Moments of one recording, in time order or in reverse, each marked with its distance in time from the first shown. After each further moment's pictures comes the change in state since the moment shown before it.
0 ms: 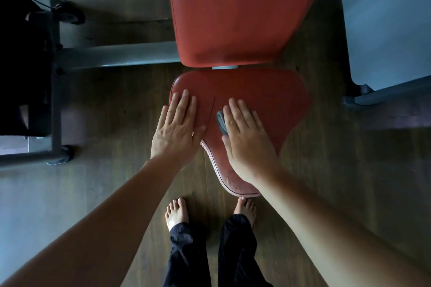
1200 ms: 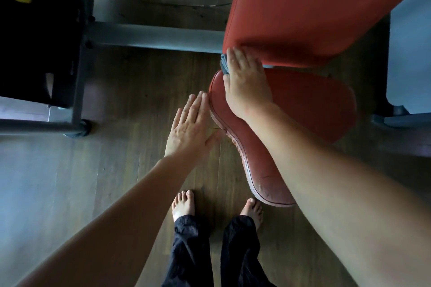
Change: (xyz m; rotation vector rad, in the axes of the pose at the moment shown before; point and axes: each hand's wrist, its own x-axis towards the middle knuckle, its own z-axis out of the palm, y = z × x) left_hand -0.018 -0.044 0.010 -0.219 -0.043 -0.142; right_hand 0.157 -0.054 0.006 0.025 0.031 -0.027
